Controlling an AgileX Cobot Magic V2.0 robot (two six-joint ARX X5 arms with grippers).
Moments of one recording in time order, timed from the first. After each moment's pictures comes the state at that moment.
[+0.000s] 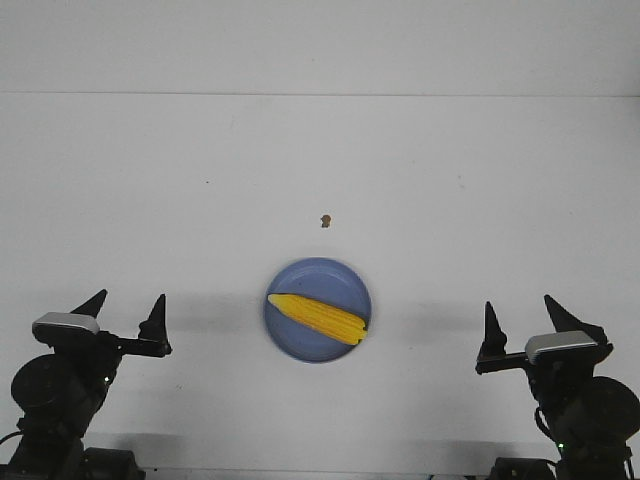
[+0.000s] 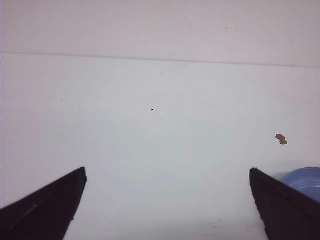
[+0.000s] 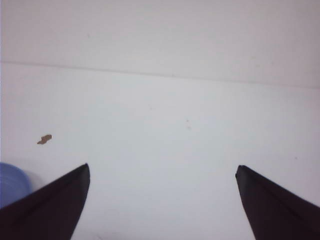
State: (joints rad) left arm -0.05 0.36 0.56 -0.30 0.07 -0.07; right arm -0.04 0.32 0.59 -0.45 -0.18 -0.02
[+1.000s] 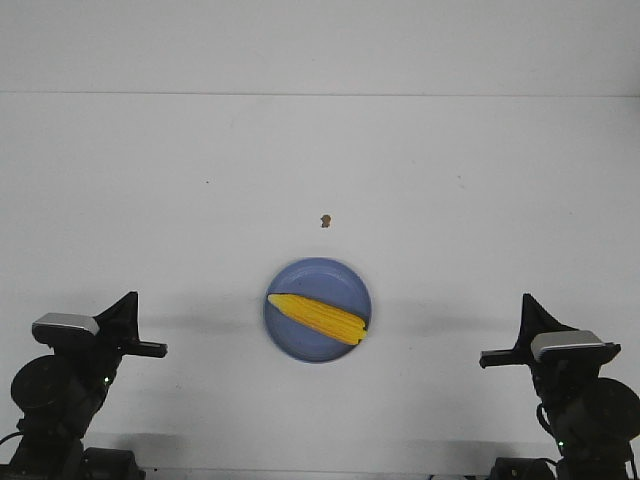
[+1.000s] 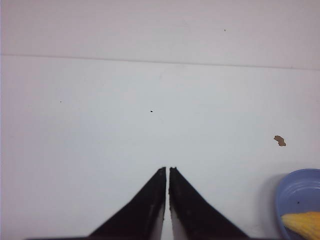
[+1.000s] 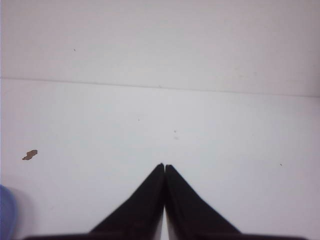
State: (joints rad) left arm -0.05 0.36 0.56 -0.30 0.07 -0.08; right arm -0.04 0.32 0.59 -0.41 -0.13 0.00
